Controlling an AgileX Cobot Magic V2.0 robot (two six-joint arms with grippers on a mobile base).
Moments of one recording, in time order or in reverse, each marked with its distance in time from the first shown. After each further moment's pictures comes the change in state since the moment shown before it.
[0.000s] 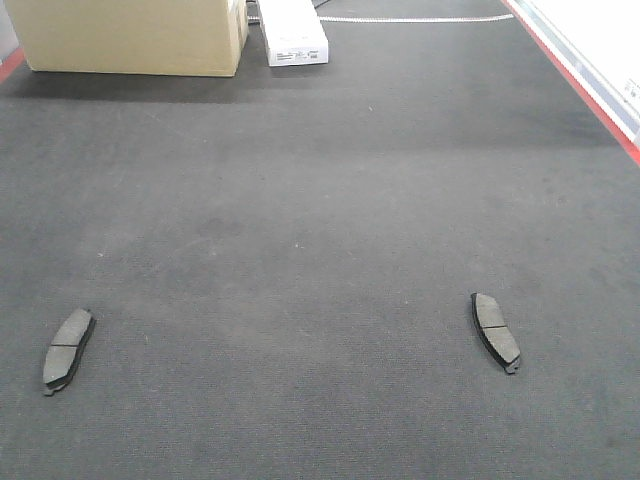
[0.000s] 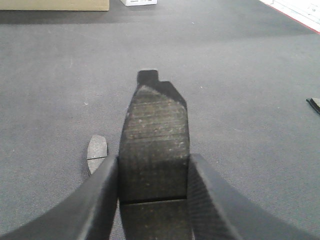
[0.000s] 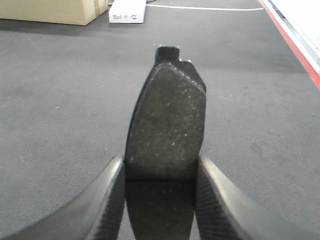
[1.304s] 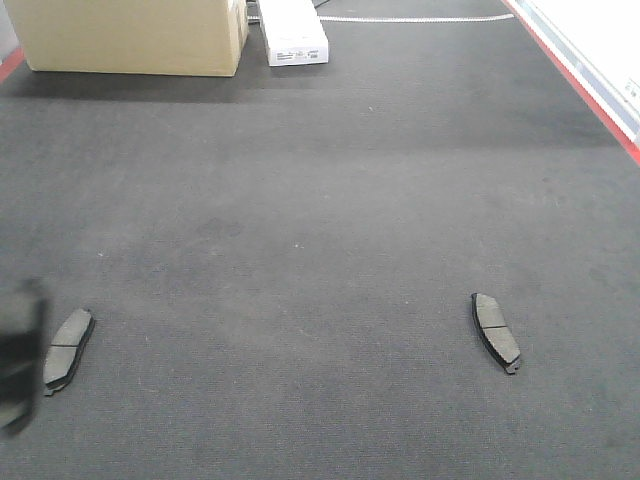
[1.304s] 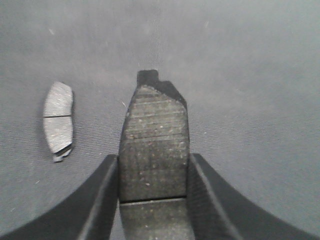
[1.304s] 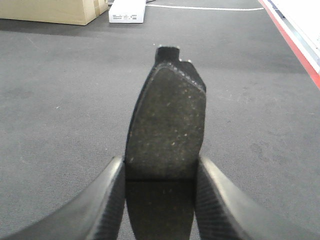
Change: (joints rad) left arm 0.000 0.688 -0.163 -0.075 -0.107 -0.128; right arm 0.000 0.000 0.000 0.000 0.000 0.000
